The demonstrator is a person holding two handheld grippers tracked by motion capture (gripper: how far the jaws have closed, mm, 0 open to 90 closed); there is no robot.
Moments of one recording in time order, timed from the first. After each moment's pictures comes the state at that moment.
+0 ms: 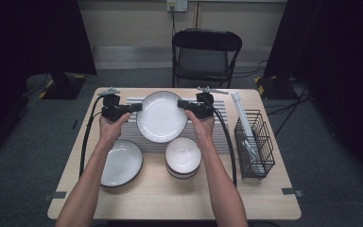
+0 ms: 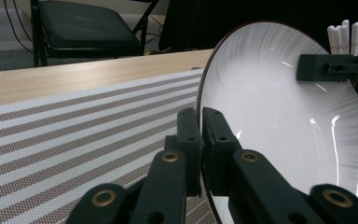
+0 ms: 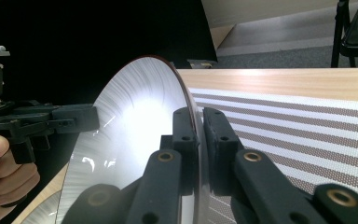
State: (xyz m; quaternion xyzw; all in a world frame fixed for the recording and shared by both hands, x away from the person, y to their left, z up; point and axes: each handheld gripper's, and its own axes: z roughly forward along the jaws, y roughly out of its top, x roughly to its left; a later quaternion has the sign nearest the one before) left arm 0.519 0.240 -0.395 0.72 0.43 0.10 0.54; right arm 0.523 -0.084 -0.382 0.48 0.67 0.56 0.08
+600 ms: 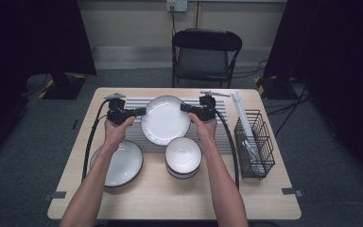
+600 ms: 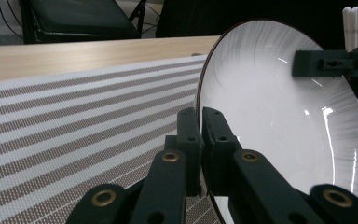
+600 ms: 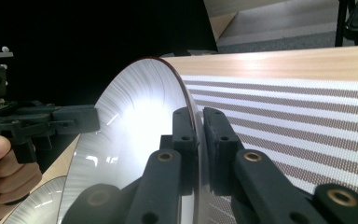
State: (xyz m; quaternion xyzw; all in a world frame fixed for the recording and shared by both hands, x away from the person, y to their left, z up) left arm 0.526 0.232 -0.418 0.72 0.44 0.08 0.53; right arm 0.533 -0.096 -0.405 0.48 0.68 0.55 0.06
